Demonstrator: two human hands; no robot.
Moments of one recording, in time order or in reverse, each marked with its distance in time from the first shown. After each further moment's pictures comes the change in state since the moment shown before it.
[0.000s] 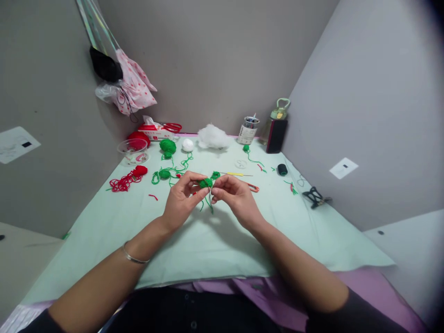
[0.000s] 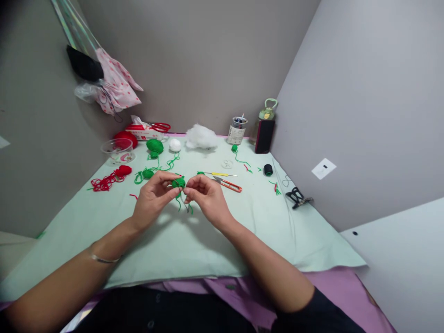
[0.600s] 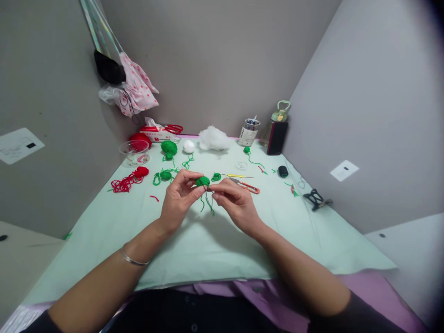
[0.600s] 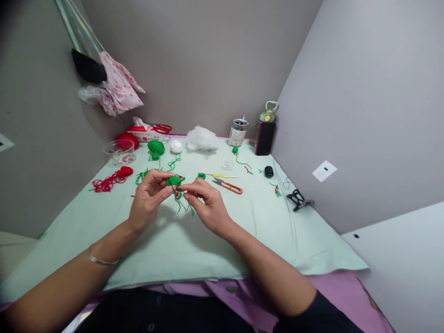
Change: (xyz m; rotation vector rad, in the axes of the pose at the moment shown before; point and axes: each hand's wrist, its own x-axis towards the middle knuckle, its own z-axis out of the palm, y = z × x) left_hand 0.001 0.007 -0.004 -0.125 0.051 0.012; right_hand -0.007 0.003 -0.004 -0.373 -0.055 -0.322
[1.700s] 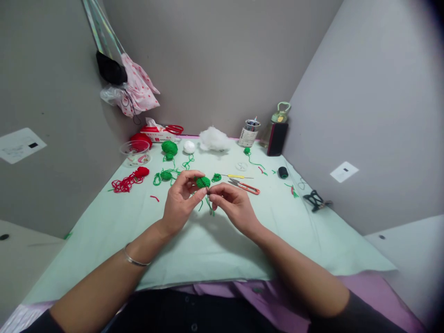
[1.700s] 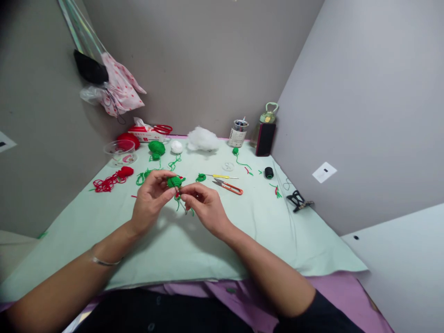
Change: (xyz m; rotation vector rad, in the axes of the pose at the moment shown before) left_hand -0.002 0.006 0.007 0.064 0.011 0.028; right_hand 0.003 -0.004 0.010 0.237 0.014 0.227
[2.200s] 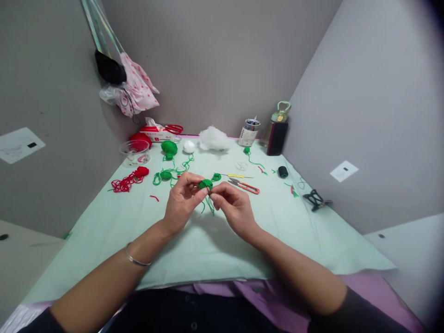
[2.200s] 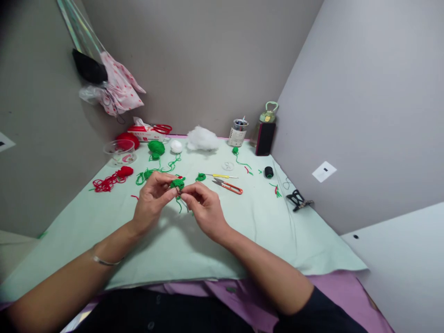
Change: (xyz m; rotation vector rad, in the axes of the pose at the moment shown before) left_hand -0.001 -0.010 0.001 -0.036 0.006 0.040; right_hand -0.005 0.002 0.005 -0.040 0.079 -0.128
